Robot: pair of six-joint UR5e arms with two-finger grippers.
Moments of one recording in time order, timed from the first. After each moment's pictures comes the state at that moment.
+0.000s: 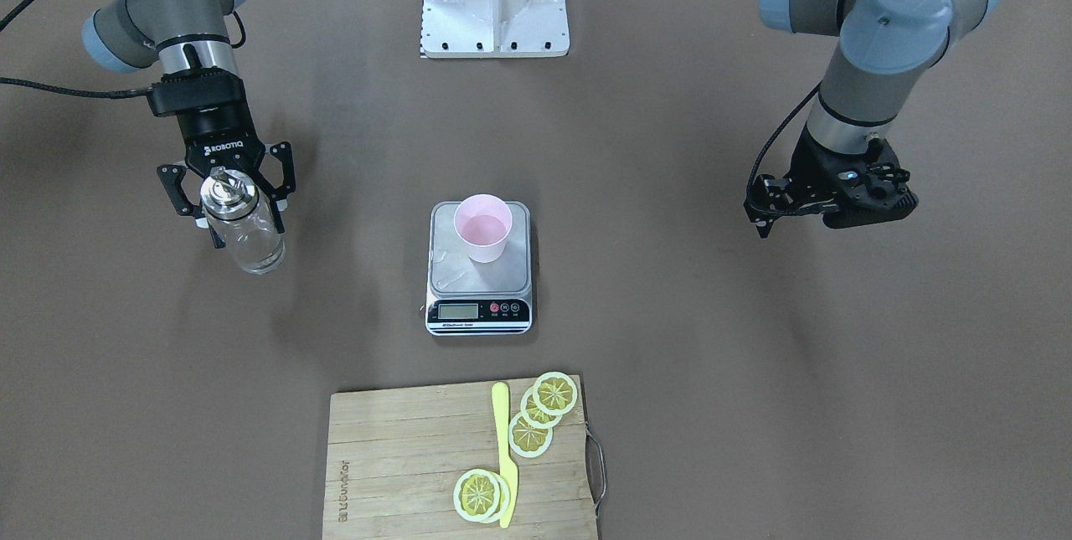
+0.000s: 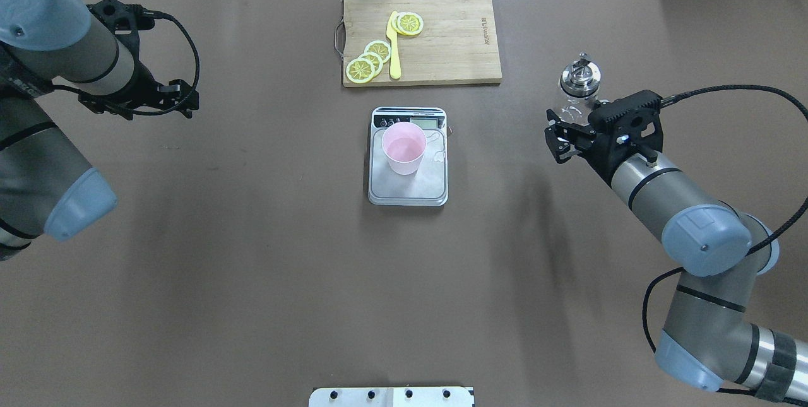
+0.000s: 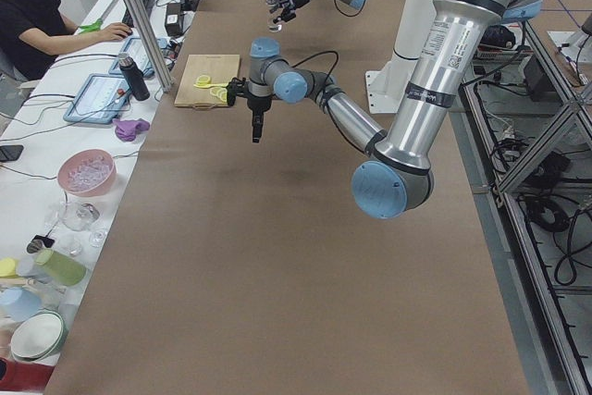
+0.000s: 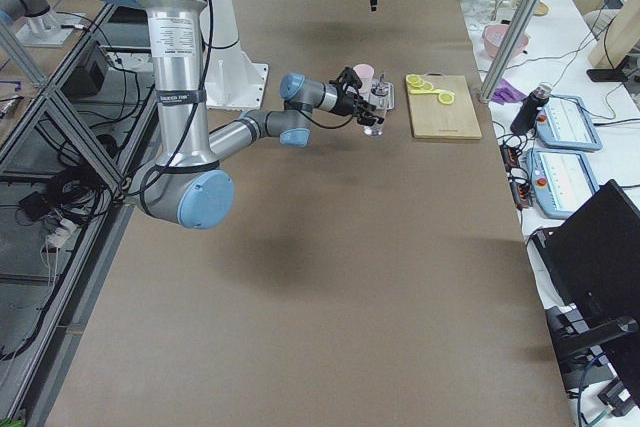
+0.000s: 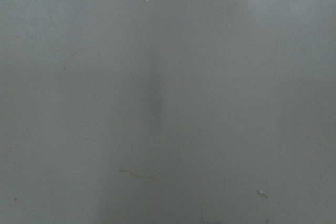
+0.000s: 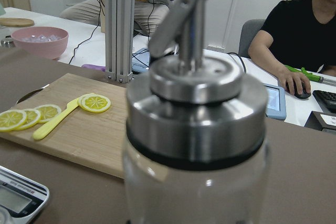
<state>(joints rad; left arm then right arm) -0.88 -1.93 -1.84 -1.55 -1.94 -0.98 0.51 -1.49 1.82 -0.58 1.06 0.78</state>
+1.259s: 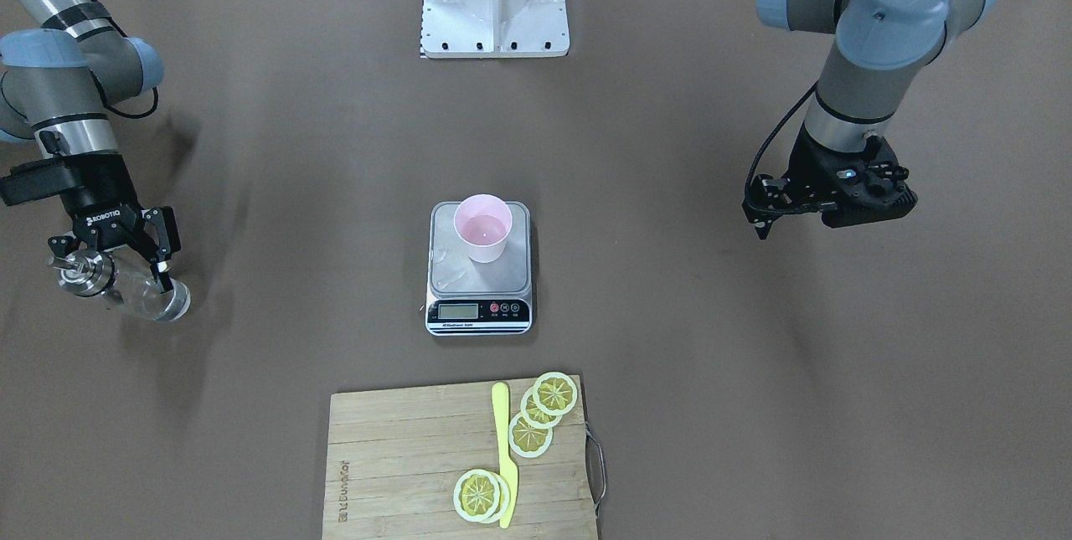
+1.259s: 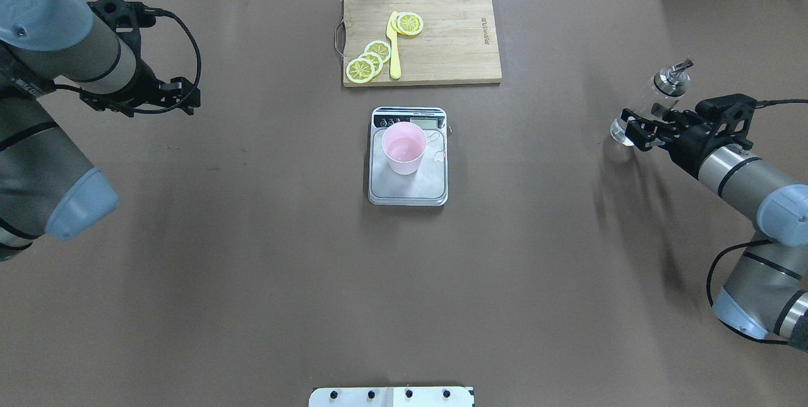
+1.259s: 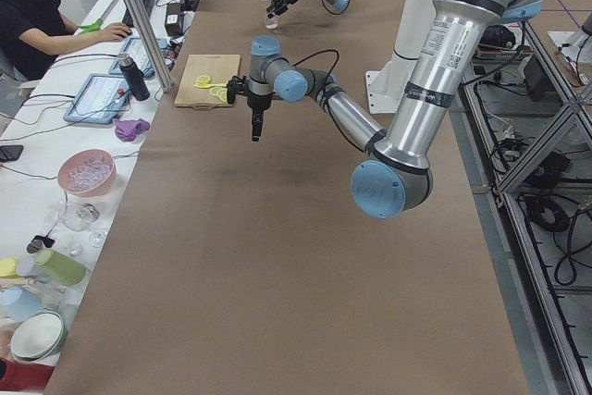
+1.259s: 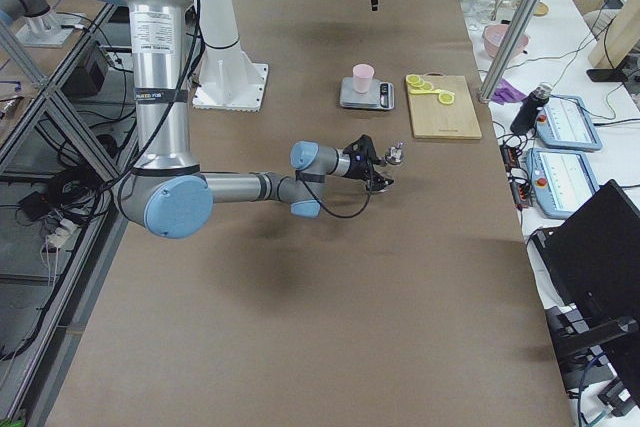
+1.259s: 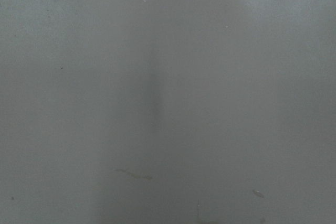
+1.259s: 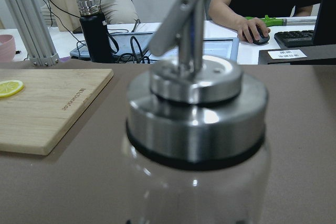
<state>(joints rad) -0.87 -1.94 -1.85 -1.55 -1.91 -0.99 0.68 -1.55 1.43 -0.10 1.26 0.92</state>
